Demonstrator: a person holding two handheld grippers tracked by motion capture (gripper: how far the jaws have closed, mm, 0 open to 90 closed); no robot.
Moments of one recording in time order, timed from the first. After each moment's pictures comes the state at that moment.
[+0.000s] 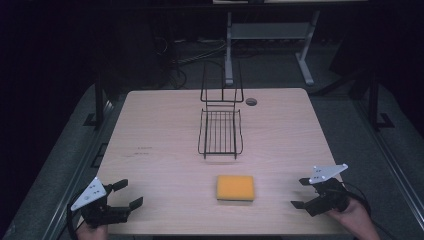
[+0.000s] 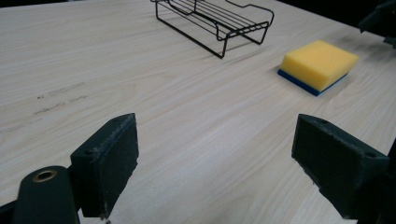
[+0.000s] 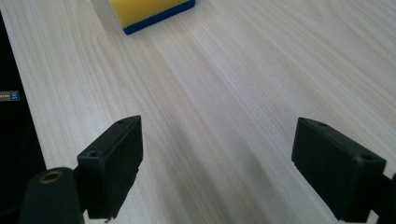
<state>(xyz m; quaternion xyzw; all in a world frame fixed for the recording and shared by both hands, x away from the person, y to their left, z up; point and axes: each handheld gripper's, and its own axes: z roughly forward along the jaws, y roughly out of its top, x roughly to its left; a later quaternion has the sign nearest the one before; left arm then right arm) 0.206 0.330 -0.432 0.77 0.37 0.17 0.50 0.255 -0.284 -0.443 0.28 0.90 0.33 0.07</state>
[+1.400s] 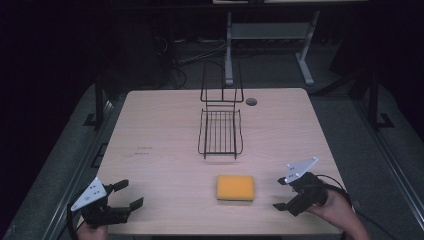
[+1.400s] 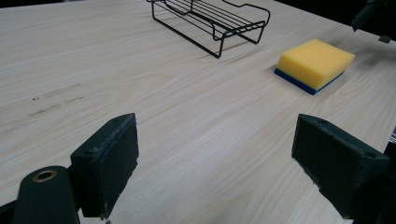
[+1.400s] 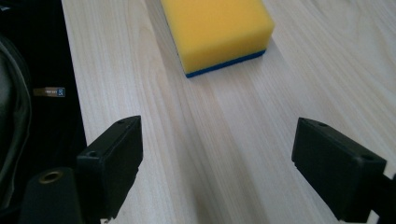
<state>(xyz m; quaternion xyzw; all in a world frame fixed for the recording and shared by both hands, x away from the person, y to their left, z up) 0.204 0.330 -0.431 0.77 0.36 0.17 0.50 0.266 -0.223 -0.421 0.19 0.93 0.31 0.02</state>
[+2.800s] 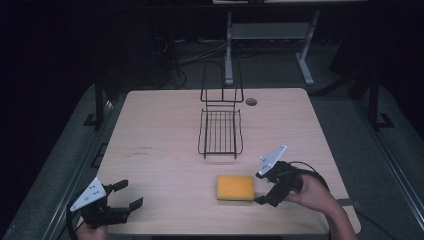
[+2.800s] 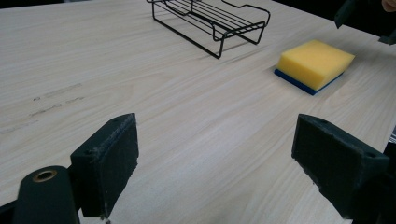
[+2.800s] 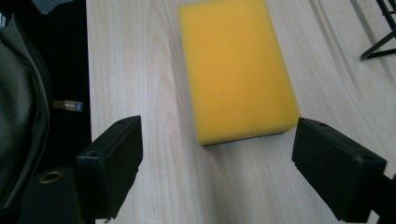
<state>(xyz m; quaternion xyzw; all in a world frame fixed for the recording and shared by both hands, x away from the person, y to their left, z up) 0.204 0.331 -0.431 0.77 0.36 0.17 0.50 0.294 -0.163 -0.405 0.12 0.95 0.29 -0.02</state>
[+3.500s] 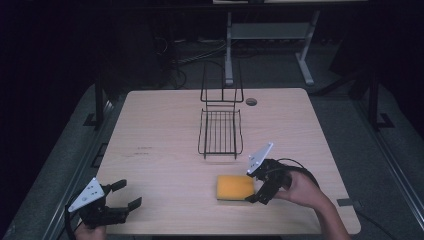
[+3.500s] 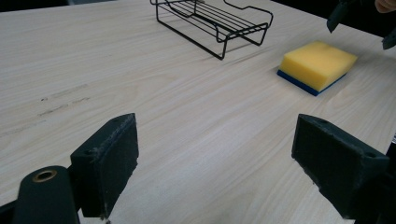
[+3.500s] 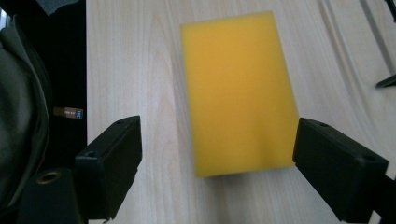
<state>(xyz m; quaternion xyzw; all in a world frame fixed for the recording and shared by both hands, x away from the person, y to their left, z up) 0.203 0.334 -0.430 0.77 0.36 0.18 0.50 0.304 -0.136 -0.406 0.10 0.96 0.28 -0.02</state>
